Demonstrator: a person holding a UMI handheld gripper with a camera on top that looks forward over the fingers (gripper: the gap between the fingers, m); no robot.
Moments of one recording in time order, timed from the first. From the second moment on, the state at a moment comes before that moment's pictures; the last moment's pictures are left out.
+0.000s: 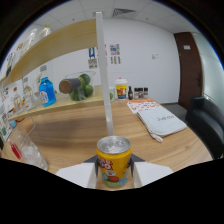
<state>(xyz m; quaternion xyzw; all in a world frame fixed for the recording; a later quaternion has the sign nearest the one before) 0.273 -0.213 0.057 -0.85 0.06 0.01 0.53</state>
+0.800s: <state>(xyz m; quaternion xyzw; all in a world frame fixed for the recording) 0.258 -0.243 0.087 -0.85 0.03 -0.04 0.52</state>
